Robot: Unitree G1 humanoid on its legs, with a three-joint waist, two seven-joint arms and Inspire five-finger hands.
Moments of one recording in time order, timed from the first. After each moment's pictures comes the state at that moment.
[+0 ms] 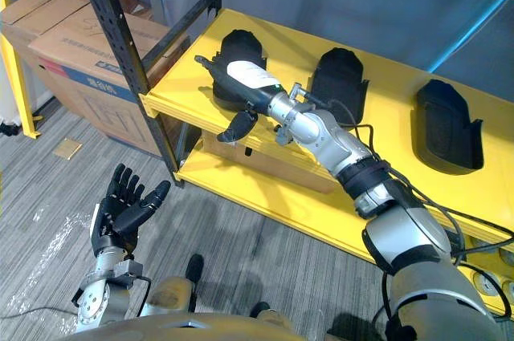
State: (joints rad) left arm 0.43 0.11 -0.14 -0.02 -0.50 -0.37 0.13; right arm -0.90 -0.64 0.66 0.50 -0.27 -0.33 0.12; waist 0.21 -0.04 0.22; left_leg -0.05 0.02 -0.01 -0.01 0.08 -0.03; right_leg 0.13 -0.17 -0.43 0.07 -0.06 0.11
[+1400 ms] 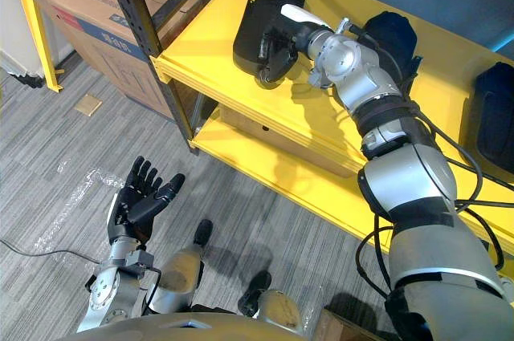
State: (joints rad) left arm 0.38 0.12 -0.20 -0.05 -0.54 -0.30 0.15; right arm -1.27 -0.63 0.61 0.97 -0.18 -0.16 0.30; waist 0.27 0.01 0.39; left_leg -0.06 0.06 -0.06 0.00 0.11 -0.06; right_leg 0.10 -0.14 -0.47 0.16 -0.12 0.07
